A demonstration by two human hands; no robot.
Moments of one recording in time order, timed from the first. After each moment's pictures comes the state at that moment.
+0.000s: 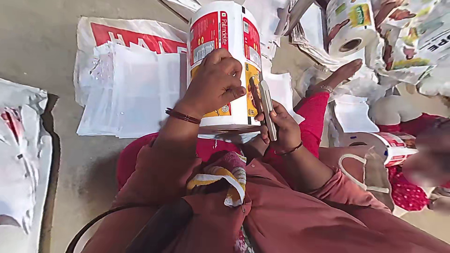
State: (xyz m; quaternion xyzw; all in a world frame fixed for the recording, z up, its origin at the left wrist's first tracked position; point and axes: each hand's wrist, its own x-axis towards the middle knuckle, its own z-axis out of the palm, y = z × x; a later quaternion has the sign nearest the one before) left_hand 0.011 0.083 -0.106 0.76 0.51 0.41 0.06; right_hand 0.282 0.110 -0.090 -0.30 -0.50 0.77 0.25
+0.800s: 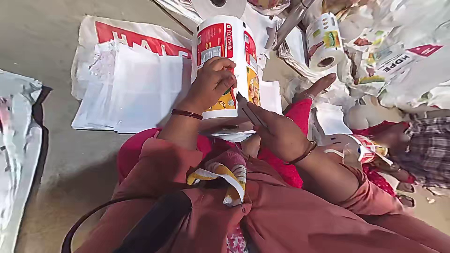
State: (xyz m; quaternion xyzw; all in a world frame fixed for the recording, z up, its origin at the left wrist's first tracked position) left_hand 0.003 0.067 -0.124 0.68 0.51 0.52 0.13; right_hand 0.242 0.044 0.017 -0.39 -0.90 0.19 -0.09
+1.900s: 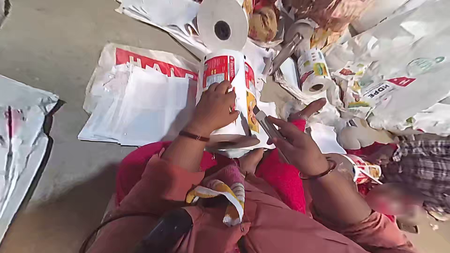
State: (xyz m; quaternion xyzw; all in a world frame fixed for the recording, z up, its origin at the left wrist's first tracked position) left_hand 0.022 0.054 -0.081 0.65 0.67 0.35 0.09; right_hand 0.283 0.071 0.024 -0.42 -0.83 0.36 0.07
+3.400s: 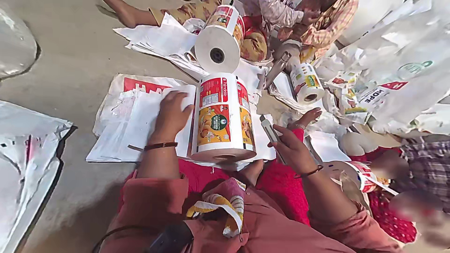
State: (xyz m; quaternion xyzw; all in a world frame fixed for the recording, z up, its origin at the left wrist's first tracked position) left_hand -0.056 0.023 -0.090 0.46 0.78 0.40 0.15; right_hand 0.303 0.106 0.002 -0.47 -0.79 0.39 0.13
